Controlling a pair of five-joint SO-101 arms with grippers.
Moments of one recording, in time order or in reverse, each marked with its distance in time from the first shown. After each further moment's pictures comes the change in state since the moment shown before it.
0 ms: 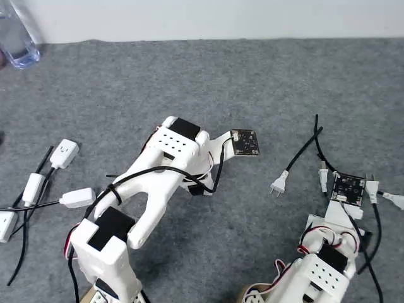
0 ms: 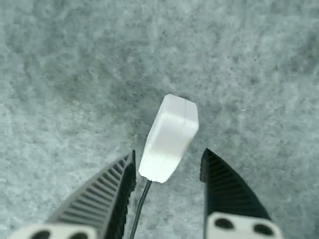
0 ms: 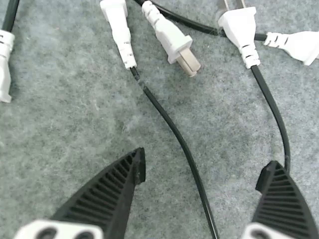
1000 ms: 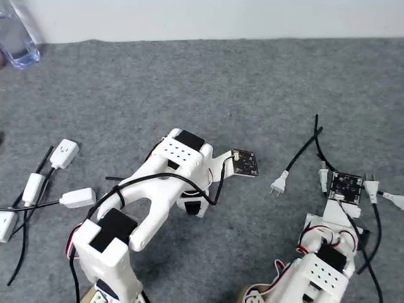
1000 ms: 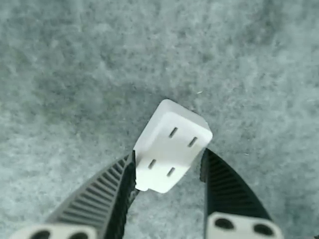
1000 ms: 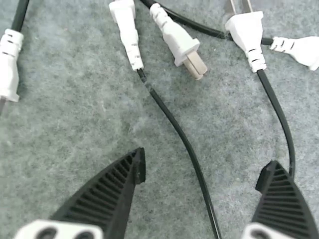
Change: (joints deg) left arm 2.1 -0.1 6.9 1.5 -1.4; right arm -1.1 0.0 0.0 0.0 0.0
